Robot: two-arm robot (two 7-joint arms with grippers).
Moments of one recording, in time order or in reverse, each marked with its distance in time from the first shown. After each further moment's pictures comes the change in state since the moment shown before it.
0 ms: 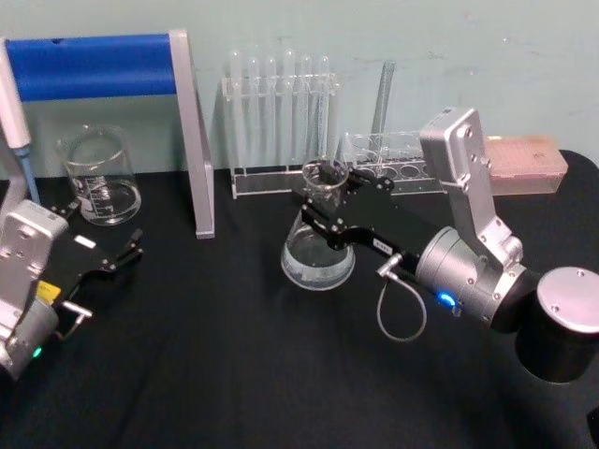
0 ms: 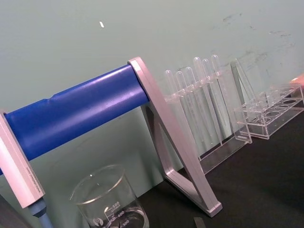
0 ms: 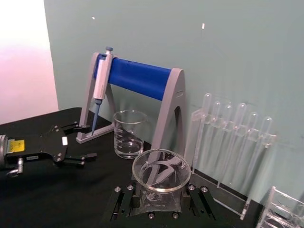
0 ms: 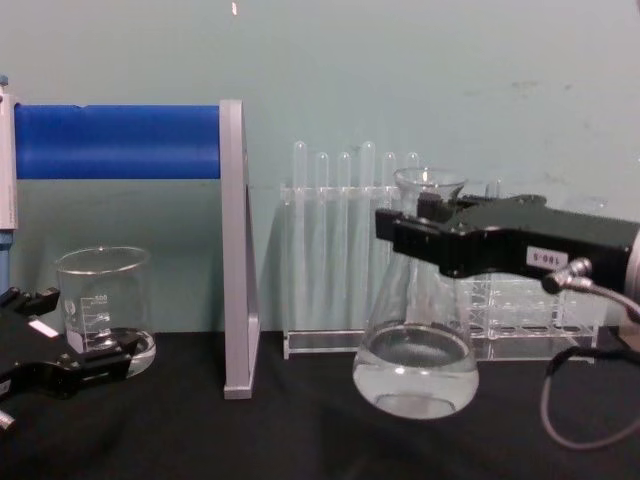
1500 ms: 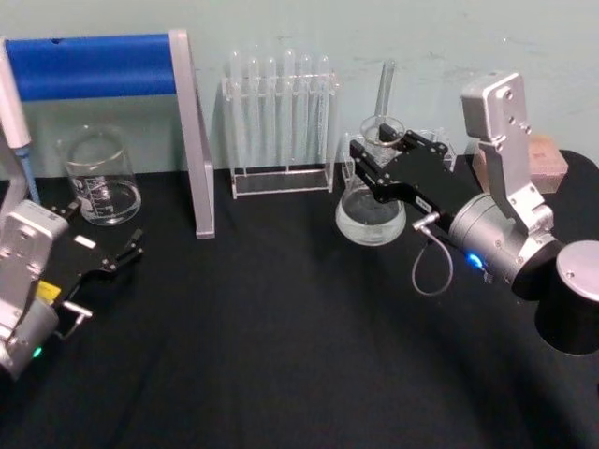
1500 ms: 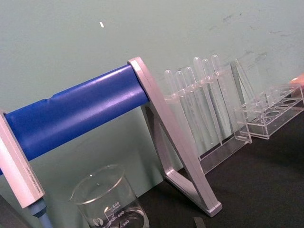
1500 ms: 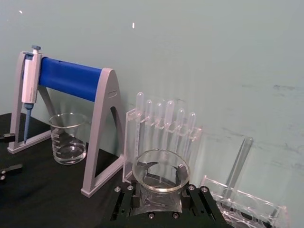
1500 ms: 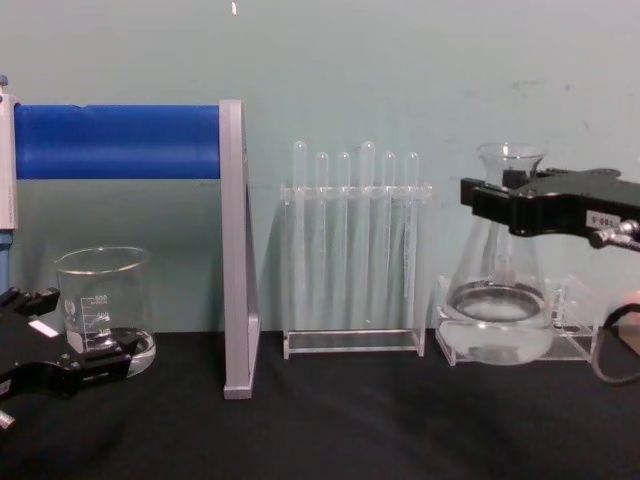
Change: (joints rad) left arm 0.000 0.000 0.000 0.000 0.000 0.000 0.000; right arm 0.038 -0.028 0.081 0.052 -0.044 0.023 -0.128
